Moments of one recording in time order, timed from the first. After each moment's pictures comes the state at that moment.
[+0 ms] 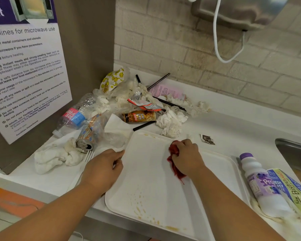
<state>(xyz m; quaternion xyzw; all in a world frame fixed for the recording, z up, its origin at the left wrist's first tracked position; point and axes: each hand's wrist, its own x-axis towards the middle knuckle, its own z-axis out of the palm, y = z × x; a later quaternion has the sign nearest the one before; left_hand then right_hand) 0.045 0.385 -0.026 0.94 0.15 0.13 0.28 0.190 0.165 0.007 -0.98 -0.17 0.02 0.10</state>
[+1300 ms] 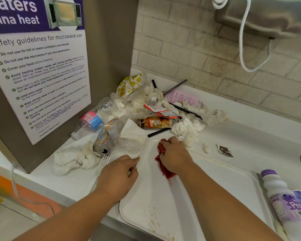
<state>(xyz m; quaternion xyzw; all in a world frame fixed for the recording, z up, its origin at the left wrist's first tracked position) 0.044 0.388 -0.029 0.93 0.13 0.14 0.30 0.189 0.254 0.016 -0.96 -0.26 0.07 0.04</state>
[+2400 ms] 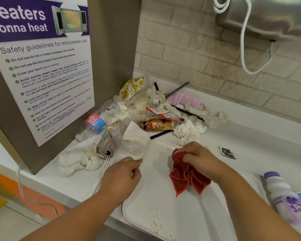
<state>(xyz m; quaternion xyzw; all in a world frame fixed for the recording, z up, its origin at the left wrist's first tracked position) 0.047 0.386 -0.030 0.93 0.14 0.14 0.30 0.187 0.188 0.063 -0.88 -0.29 0.19 0.32</state>
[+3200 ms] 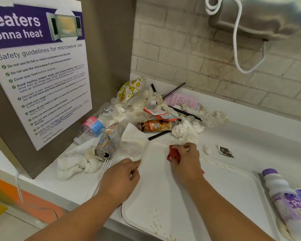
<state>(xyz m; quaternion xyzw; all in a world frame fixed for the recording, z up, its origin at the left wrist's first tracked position) 0.043 0.387 -0.028 0.94 0.13 0.14 0.28 0.180 0.213 -0.012 -0.93 -0.22 -0.08 0.27</state>
